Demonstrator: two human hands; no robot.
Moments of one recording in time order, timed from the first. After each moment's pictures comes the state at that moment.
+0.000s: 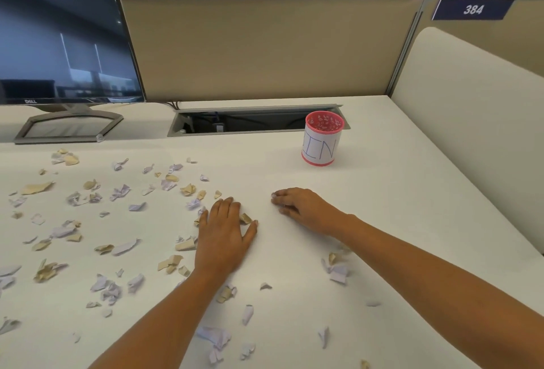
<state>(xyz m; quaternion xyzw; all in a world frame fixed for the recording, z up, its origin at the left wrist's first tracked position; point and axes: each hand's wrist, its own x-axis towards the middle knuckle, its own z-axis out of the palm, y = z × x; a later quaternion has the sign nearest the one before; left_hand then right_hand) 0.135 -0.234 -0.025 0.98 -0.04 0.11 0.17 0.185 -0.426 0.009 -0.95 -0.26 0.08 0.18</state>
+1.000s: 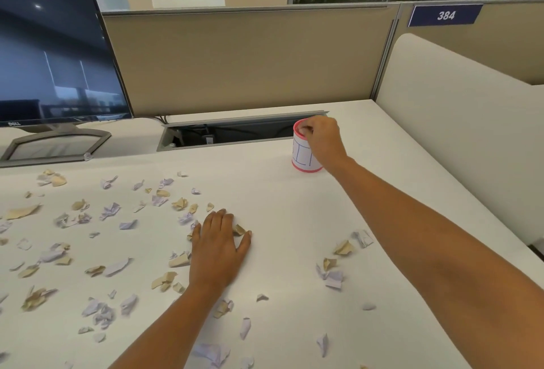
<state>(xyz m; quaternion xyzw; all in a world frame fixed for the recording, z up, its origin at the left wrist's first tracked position) 0.137 -0.233 -0.028 0.98 -0.04 0.11 0.18 0.256 -0.452 0.101 -0.95 0.01 -0.16 0.26</state>
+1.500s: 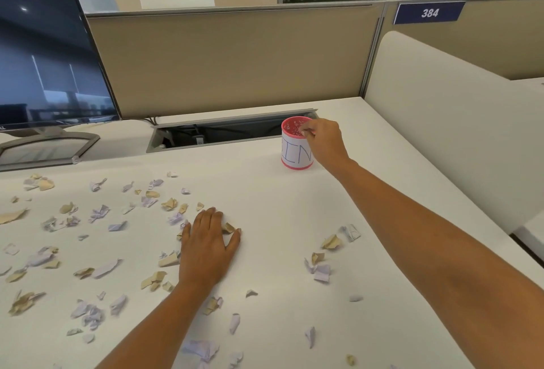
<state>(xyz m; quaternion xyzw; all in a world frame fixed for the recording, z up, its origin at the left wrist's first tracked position) 0.138 -0.233 -0.030 0.98 -0.04 0.11 0.17 0.242 -0.476 0.088 -0.93 0.05 -0.17 0.32</state>
